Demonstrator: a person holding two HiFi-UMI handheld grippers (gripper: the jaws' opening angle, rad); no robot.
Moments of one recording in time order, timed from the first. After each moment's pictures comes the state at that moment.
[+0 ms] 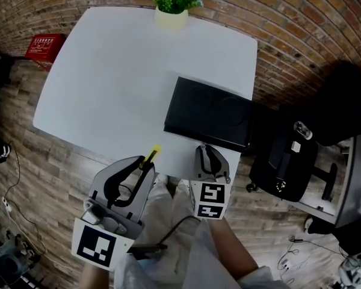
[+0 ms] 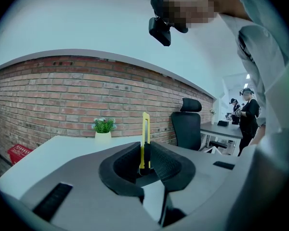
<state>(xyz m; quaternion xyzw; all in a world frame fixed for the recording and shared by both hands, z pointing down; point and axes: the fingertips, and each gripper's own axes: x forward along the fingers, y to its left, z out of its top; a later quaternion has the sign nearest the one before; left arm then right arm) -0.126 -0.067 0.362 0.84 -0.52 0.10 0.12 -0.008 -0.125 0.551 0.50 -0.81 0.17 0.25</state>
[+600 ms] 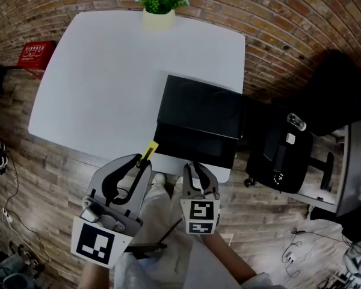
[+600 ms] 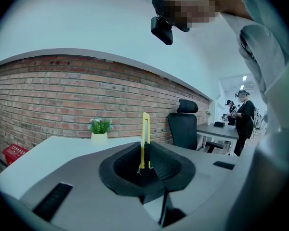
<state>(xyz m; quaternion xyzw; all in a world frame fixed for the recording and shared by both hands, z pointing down) -0.121 -0.062 0.360 0.85 -0.50 0.09 0.11 -0.016 -0.058 0.552 0.49 -0.80 0.20 0.26</state>
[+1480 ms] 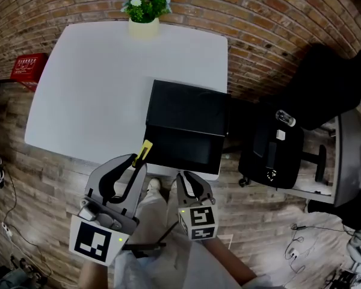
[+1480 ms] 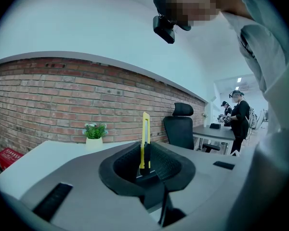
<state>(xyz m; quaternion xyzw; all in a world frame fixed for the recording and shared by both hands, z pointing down) -0.104 -0.054 0.341 0.87 -0.49 0.07 0.09 -0.007 -0.024 0.538 0.47 -0.82 0.23 0.23</state>
